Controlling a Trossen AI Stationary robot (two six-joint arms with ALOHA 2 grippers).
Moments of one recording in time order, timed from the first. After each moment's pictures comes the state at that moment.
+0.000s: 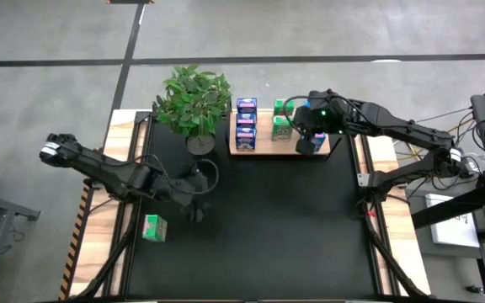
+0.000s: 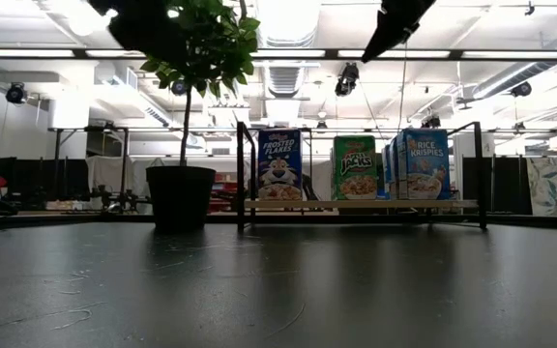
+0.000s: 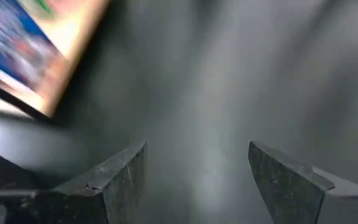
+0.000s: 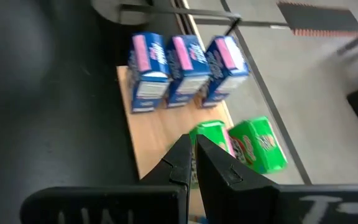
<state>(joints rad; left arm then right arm) -0.33 1.23 1.04 -0.64 -0.37 -0.40 -0.33 1.26 1.38 -0.83 0.15 -0.27</state>
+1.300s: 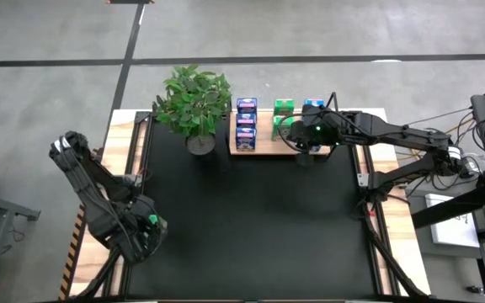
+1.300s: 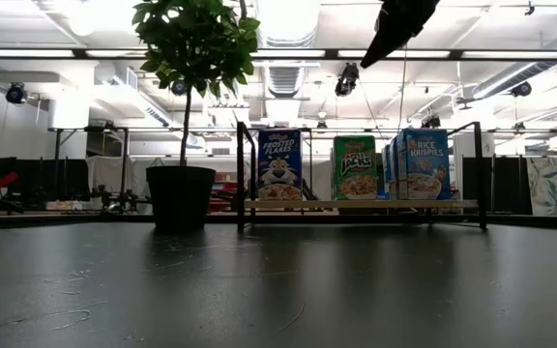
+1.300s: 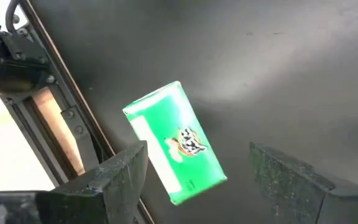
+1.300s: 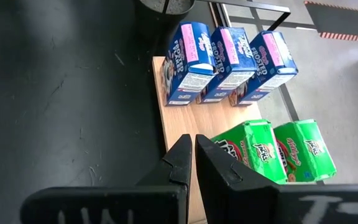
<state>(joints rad) -0.92 1.34 1.17 -1.44 -0.20 -2.04 -0.23 1.26 1.31 -0.81 0.15 -0.24</state>
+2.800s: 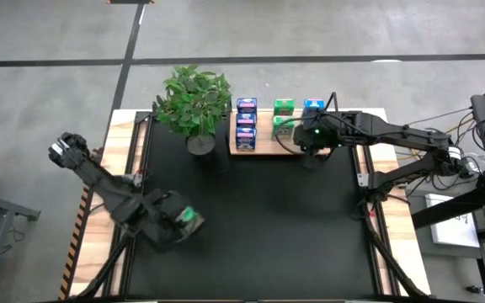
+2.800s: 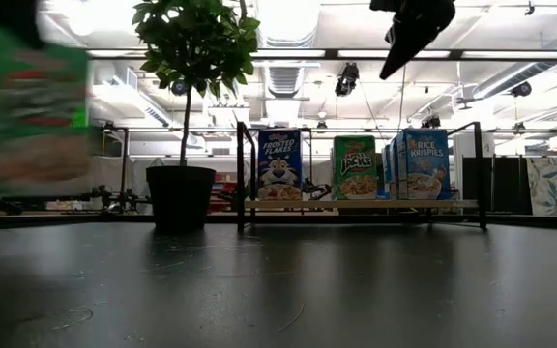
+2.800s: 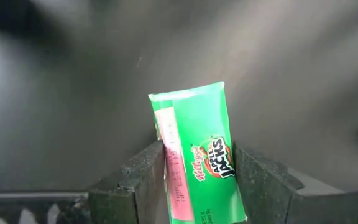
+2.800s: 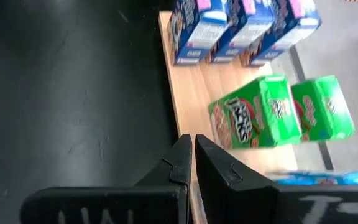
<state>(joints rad) -0.69 1.34 1.15 -1.10 -0.43 -1.30 -0.23 1.26 1.31 -0.96 0.15 -0.20</state>
